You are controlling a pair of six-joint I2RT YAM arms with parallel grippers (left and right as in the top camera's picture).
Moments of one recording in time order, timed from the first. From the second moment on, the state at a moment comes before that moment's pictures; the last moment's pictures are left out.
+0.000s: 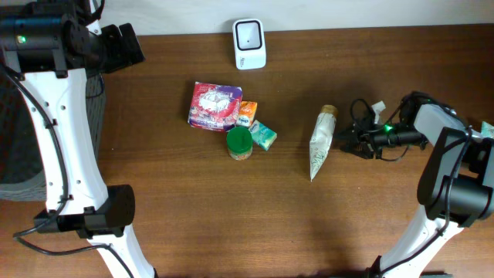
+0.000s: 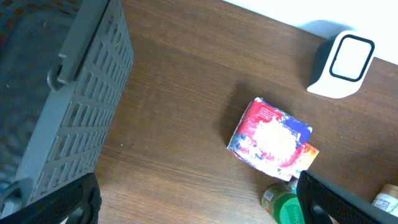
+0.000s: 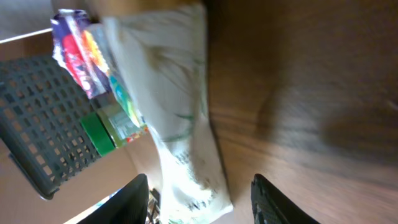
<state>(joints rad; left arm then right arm) 0.02 2.06 2.73 -1.69 -0.06 -0.31 -0.33 2.09 1.32 -0.97 -0.94 0.05</state>
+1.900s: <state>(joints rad) 0.02 2.06 2.73 -1.69 -0.06 -0.31 0.07 2.10 1.46 -0.86 -0.62 0.22</state>
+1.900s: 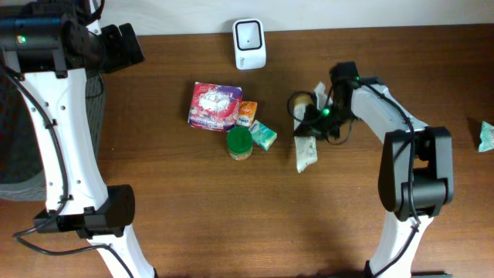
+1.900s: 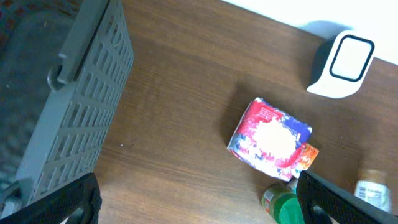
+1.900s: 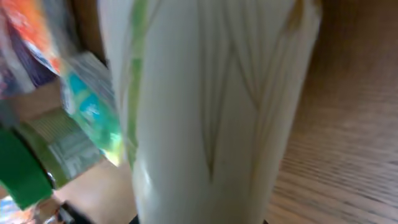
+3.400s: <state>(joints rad) 0.02 2.06 2.73 -1.69 -0.06 -0.31 0.05 1.71 1.63 -1.69 -0.52 0.03</state>
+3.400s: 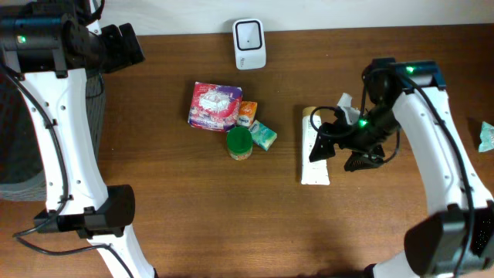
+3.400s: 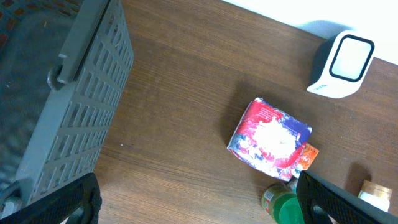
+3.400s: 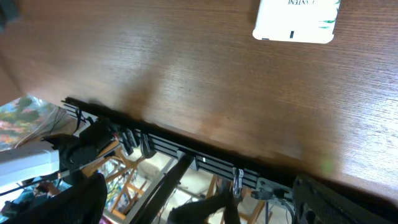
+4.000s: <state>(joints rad) 0.02 2.06 2.73 -1.69 -0.06 -0.31 0.05 1.58 1.63 -1.46 -0.36 0.03</state>
